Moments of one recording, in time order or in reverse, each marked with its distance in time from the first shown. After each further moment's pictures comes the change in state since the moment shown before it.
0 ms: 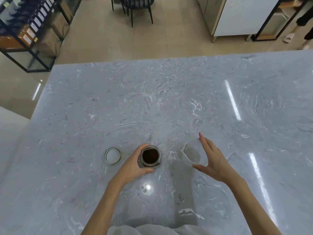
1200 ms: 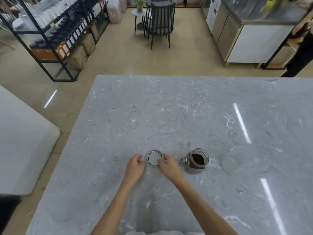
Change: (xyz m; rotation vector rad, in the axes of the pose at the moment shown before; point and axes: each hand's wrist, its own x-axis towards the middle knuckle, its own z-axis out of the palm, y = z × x) left_hand -0.043 -0.110 -0.109 -0.094 0.374 -0.402; right_hand 0.094 -0.270 0.178 0.442 -0.055 0.389
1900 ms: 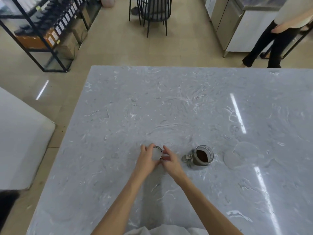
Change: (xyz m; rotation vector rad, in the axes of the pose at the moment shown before) left_hand 0.018 0.014 0.027 0.258 -0.126 0.305; right_hand 0.009 0.013 0.011 0.398 -0.043 0.033
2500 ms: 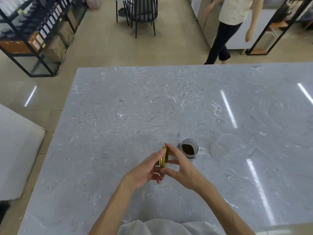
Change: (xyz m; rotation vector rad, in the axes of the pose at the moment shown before) left_hand -0.072 0.089 -0.038 -0.867 -0.693 -0.167; right_hand -0.089 -0.024 -0.087 -0.294 -0.152 -0.471
